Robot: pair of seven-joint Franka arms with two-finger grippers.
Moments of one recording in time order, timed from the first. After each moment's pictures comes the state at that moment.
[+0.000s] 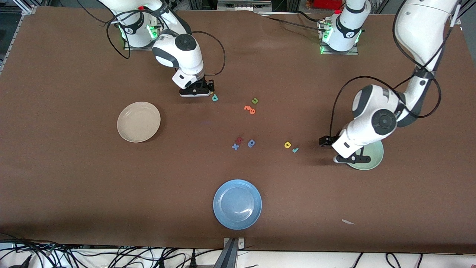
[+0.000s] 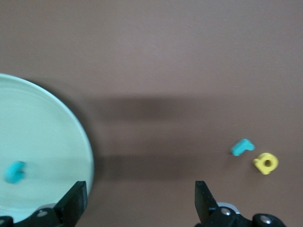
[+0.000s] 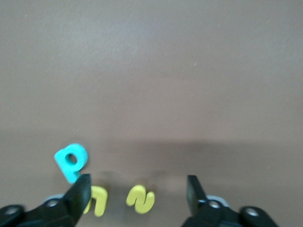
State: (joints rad) left arm 0.10 0.50 -0.36 -1.88 0.14 2.25 -0.38; right arm 0.13 0.36 0.61 -2.42 -0.59 2.68 1.18
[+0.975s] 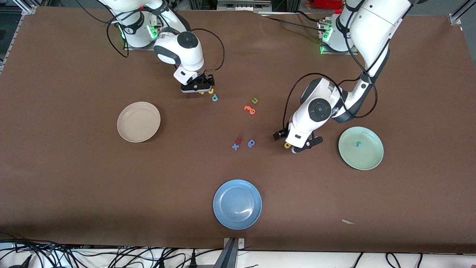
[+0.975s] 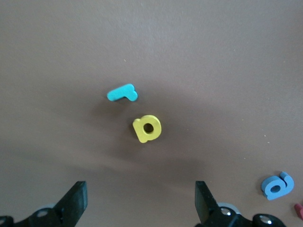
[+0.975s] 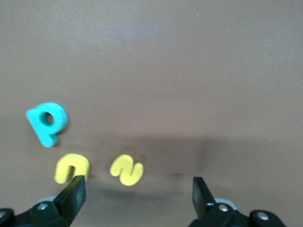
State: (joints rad) left arm -0.15 0.60 -0.35 -1.87 0.06 2.38 -0.94; right arm 0.12 0.37 0.62 -2.48 -0.65 2.69 1.18
